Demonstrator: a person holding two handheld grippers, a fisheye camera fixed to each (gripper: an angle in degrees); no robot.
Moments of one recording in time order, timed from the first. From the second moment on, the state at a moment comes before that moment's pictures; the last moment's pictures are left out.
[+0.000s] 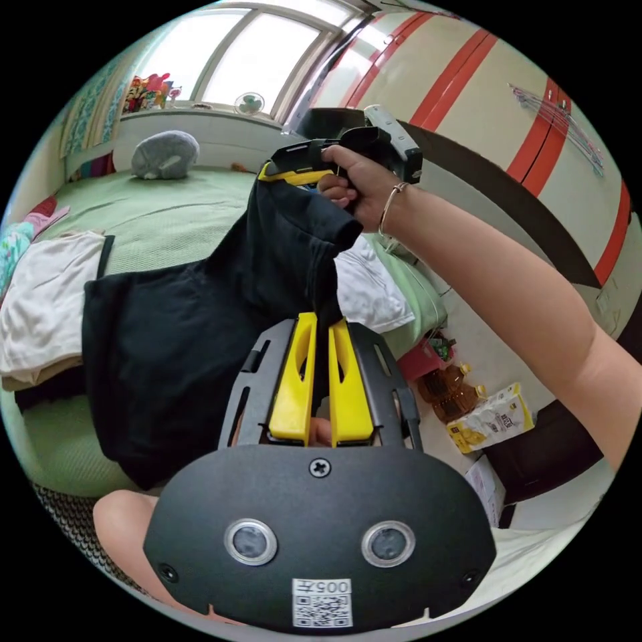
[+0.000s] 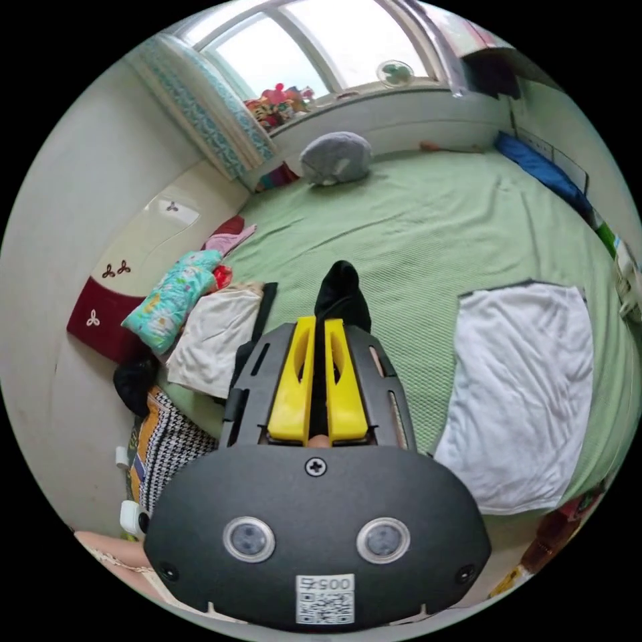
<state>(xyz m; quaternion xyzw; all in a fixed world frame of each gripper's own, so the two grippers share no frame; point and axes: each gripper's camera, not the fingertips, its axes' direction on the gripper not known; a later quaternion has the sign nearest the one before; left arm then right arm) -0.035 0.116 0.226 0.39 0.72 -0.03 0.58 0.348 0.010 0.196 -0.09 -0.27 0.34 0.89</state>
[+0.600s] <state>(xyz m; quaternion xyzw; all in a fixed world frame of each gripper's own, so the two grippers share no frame) -0.140 0.155 0.433 0.22 0.74 -0.16 0.62 0.093 -0.171 0.220 -0.16 -0.32 0.16 0.92</state>
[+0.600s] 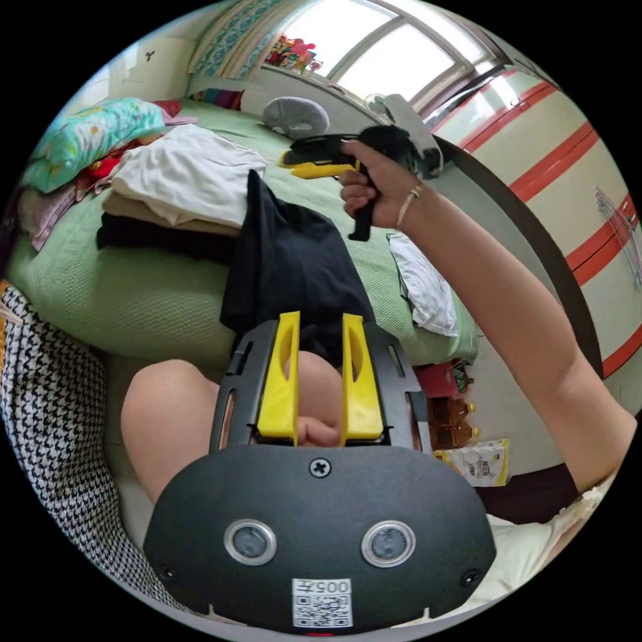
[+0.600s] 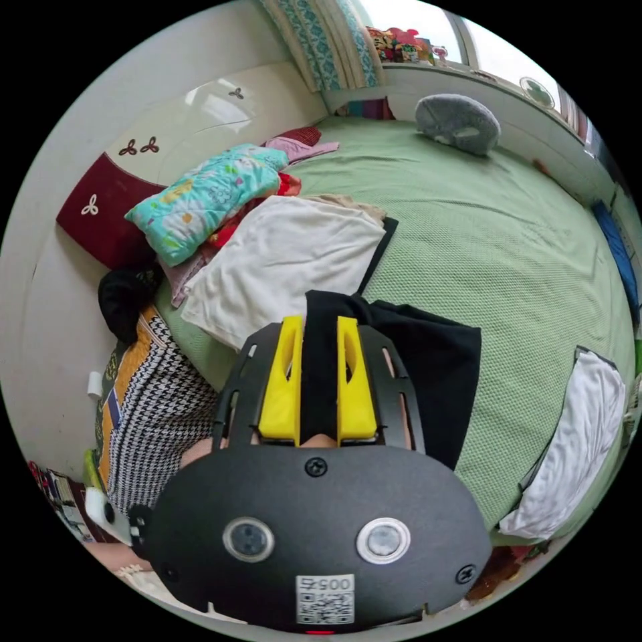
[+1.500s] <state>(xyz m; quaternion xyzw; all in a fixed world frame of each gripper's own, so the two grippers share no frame) -0.177 0.021 0.471 0.22 0.70 -0.13 0.67 0.141 -0.091 0.327 -0.20 -0.25 0.17 0.93</state>
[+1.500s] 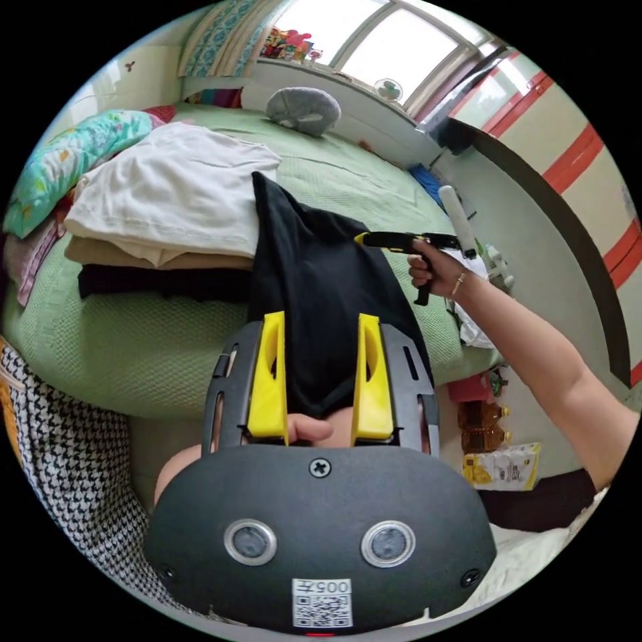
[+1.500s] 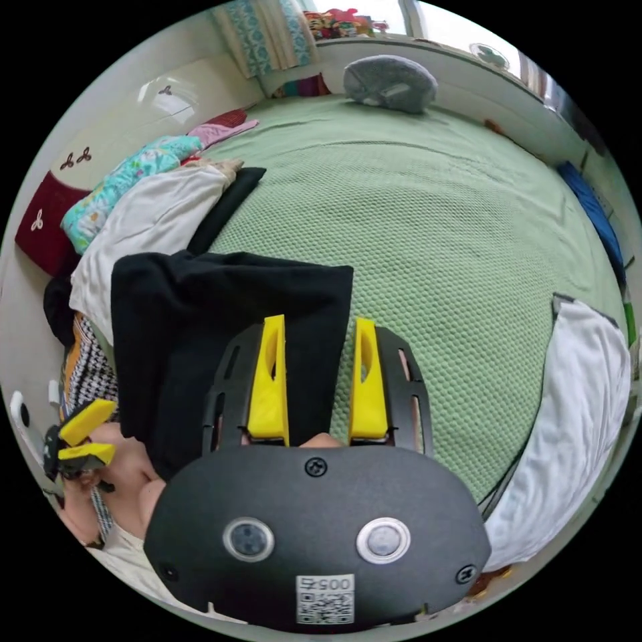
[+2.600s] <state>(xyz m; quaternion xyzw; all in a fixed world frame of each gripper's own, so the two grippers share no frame) -0.202 -0.197 0.397 0.25 0.76 -0.10 0.58 0.165 -0.037 0.150 -0.14 -0.15 0.29 0.94</state>
